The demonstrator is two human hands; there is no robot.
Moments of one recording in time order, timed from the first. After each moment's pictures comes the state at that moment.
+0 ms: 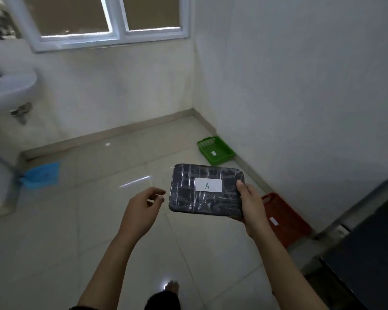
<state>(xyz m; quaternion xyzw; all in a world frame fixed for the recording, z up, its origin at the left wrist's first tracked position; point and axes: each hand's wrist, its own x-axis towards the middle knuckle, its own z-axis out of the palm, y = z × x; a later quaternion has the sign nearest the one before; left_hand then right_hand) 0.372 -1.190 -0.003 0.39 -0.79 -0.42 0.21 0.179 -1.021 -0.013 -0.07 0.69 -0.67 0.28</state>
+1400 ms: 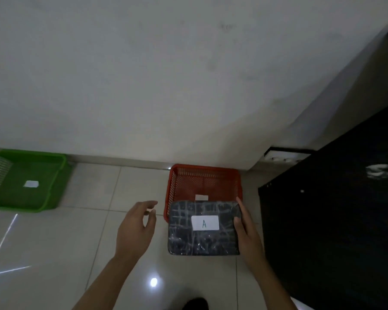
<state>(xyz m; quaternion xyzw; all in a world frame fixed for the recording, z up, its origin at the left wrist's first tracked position) -0.290 -1.220 -0.455 -0.01 -0.92 -0.39 -0.07 -0.211 -0.964 -0.464 0.24 0.71 -0.66 0.03</state>
